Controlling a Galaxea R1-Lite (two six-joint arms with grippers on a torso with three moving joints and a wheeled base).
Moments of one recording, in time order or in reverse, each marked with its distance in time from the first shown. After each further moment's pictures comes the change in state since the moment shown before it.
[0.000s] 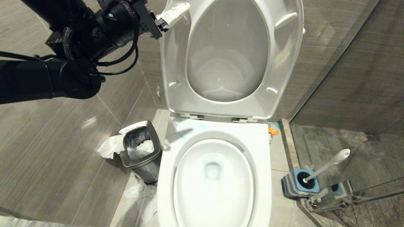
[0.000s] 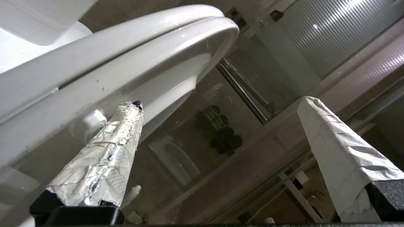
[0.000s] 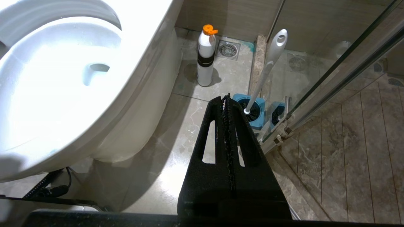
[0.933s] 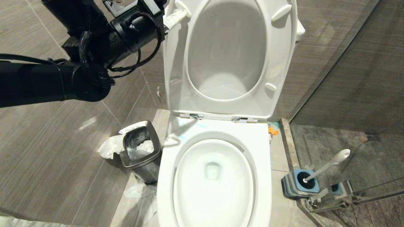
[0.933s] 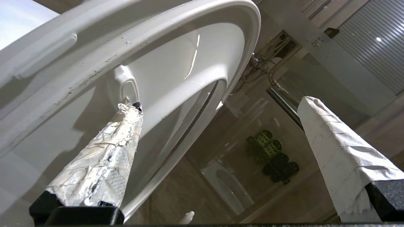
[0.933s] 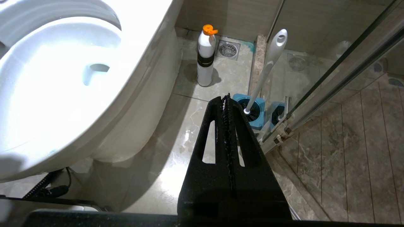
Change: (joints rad) left arm -0.033 0.026 -0.013 0.084 0.214 0.246; right arm 0.000 0.000 0.000 0.000 0.000 0.000
